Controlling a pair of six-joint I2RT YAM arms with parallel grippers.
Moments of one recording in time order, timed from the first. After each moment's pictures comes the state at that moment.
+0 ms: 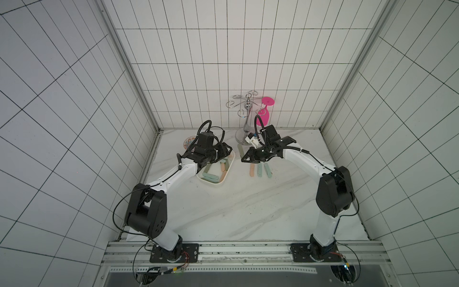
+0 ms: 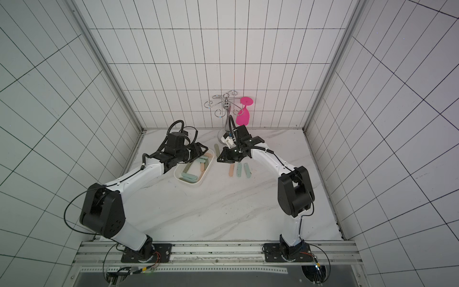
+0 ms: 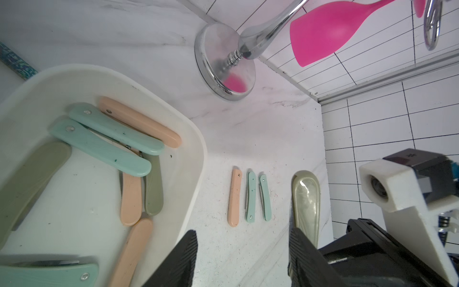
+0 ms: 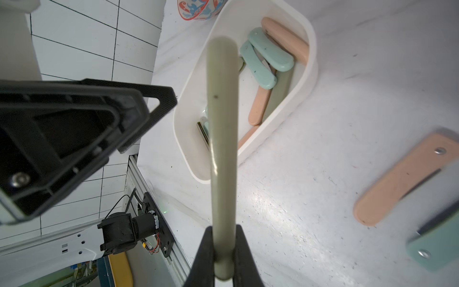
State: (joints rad) left arm -0.38 1.58 1.19 -0.23 0.29 -0.77; right arm 0.45 1.85 1.56 -0.70 -0.66 0.33
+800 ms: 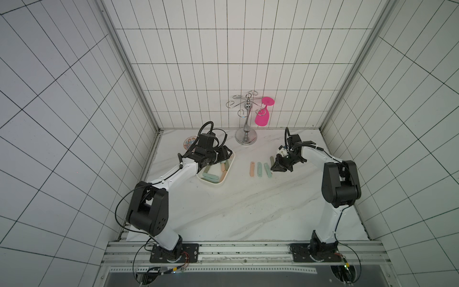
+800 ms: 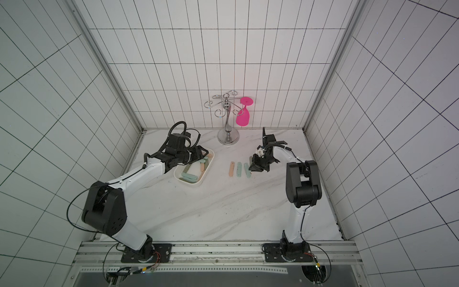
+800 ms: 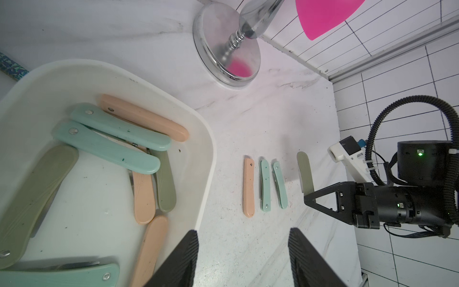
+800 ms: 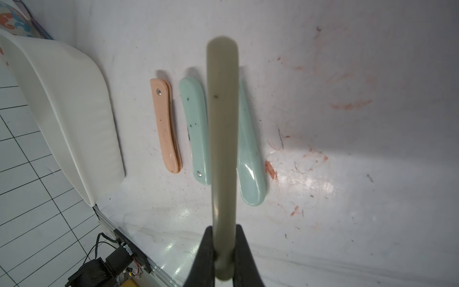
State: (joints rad) left arm -0.38 1.61 1.18 -0.26 0.33 -0.65; right arm 0.12 1.94 1.41 -0.85 -0.55 0.29
